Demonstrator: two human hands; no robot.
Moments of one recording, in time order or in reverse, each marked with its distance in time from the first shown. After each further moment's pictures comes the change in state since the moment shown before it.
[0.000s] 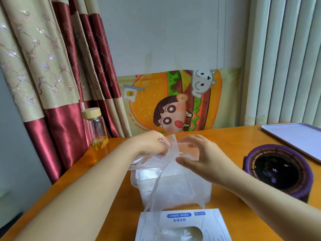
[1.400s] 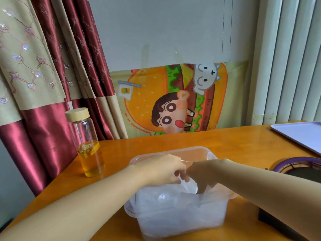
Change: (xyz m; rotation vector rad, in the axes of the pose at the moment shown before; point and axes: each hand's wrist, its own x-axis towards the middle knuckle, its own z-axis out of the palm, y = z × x) left_hand 0.076 -0.037 0.049 0.540 -0.118 0.528; right_hand 0.094 0.072 0.056 -0.719 -1.009 0.007
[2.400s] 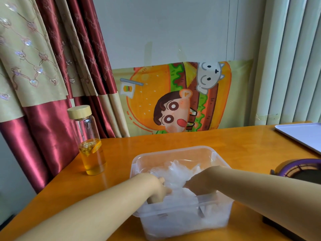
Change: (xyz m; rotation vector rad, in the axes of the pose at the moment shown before) left_hand -0.004 0.002 0.029 0.228 -0.733 -0.355; right_hand 0.037 -0.004 0.024 -0.013 -0.148 0.008
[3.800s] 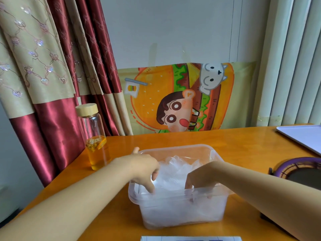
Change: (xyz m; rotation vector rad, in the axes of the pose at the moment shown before) left_hand -0.044 -0.037 0.000 -0.211 0.384 -0.042; right_hand -0.032 -0.009 -0.013 0.412 -0.034 -0.053
